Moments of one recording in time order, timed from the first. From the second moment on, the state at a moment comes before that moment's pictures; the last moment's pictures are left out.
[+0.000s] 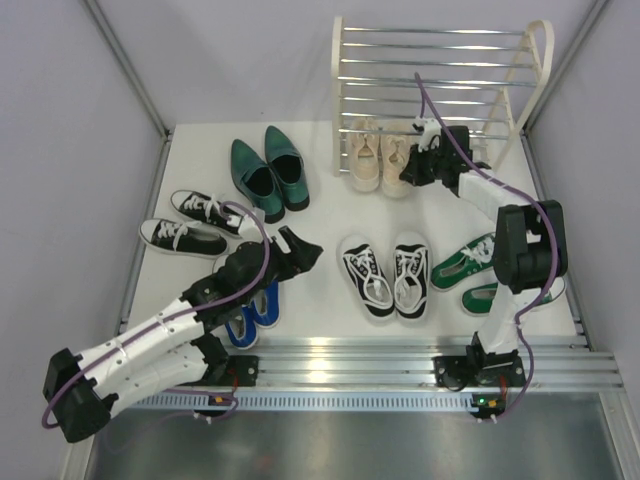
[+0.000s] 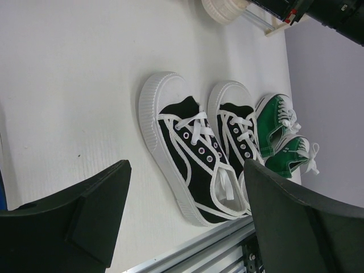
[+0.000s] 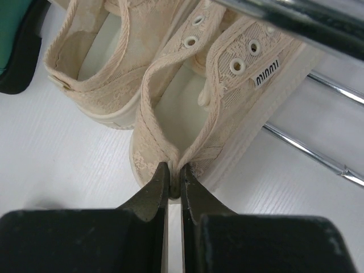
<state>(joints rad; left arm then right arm) -0.83 0.81 0.55 -0.11 -0.27 -0.96 0.16 1.87 1.33 -0.10 -0.41 -0.03</state>
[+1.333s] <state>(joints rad) -0.83 0.83 0.56 -0.11 -0.25 -0.95 0.18 1.90 1.33 -0.03 -0.30 0.04</state>
